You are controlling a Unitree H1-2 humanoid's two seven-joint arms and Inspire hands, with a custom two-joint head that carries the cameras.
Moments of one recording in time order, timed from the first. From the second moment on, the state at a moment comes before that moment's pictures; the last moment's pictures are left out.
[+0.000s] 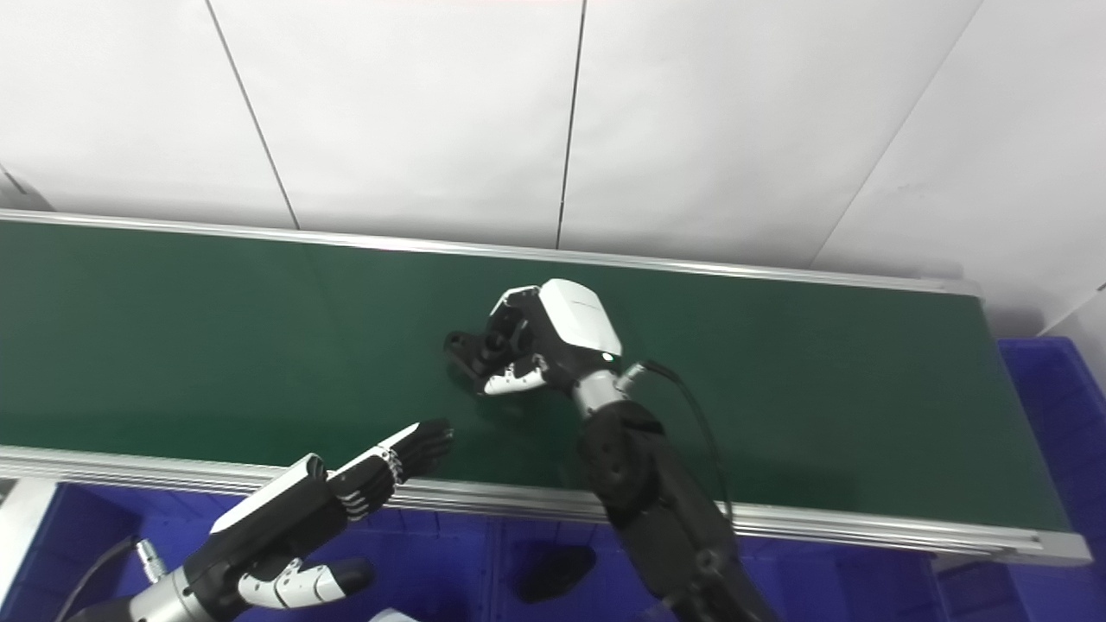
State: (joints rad) left arm 0.30 0.38 -0.27 -0.38 -0.19 -0.14 -0.56; right arm -0.33 -0.13 0.44 0.16 -0.68 0.11 -0.02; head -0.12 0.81
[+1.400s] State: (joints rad) left arm 0.15 0.37 -0.26 -0.26 -0.25 -0.14 -0.61; right arm 0.10 -0.11 0.26 -0.57 -0.72 0.19 0.16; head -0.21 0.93
